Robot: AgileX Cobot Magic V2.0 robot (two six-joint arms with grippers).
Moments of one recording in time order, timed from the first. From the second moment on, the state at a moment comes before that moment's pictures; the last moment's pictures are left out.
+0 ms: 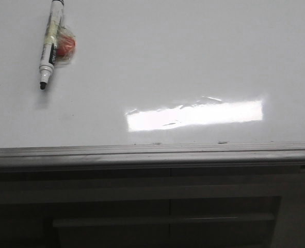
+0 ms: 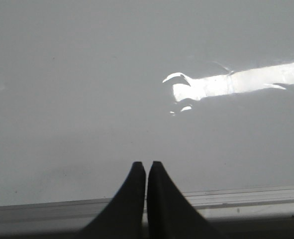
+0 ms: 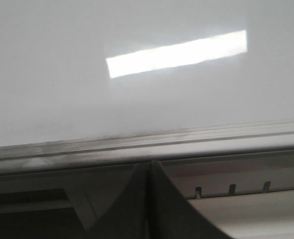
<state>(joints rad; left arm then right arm) -0.02 0.00 0.01 0.16 0.24 -0.08 0.05 -0.01 0.01 -0.04 0.32 0.11</state>
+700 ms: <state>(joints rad) -0.02 0.00 0.01 0.03 0.20 -0.09 0.05 -0.01 0.01 0.03 0.02 0.11</state>
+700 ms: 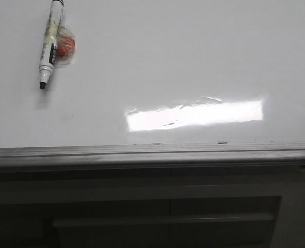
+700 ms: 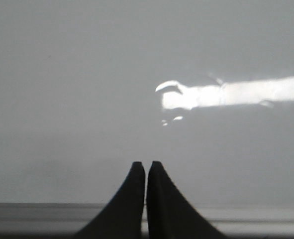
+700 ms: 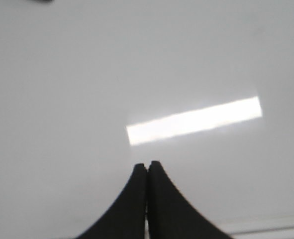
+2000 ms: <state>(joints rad) -0.26 0.74 -0.88 -0.23 0.98 0.34 0.05 0.18 -0.36 0.29 0.45 -0.11</state>
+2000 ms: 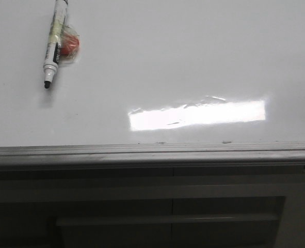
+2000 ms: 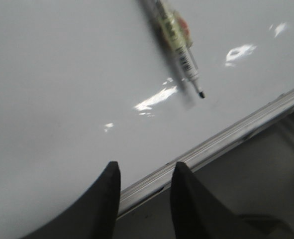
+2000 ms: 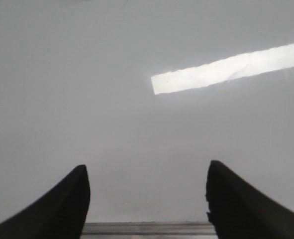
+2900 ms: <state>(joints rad) -0.49 1.23 -0.97 -0.38 0.69 -0.01 0.05 0.18 -0.33 0.28 0.45 -0.11</state>
